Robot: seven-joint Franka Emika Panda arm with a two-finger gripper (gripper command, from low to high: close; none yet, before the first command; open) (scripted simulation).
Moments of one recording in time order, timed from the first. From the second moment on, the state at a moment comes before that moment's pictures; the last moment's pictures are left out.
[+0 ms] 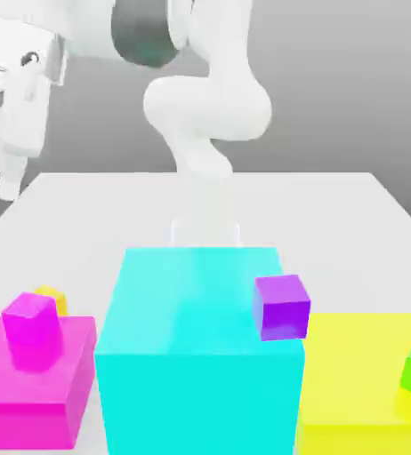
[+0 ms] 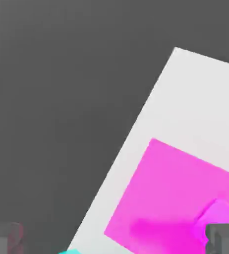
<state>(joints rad) -0.53 -0.32 -0.03 -2.62 -0.07 2.62 1.61</state>
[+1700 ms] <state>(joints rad) -0.13 -0.05 0.31 -2.27 -0.17 2.53 1.91</state>
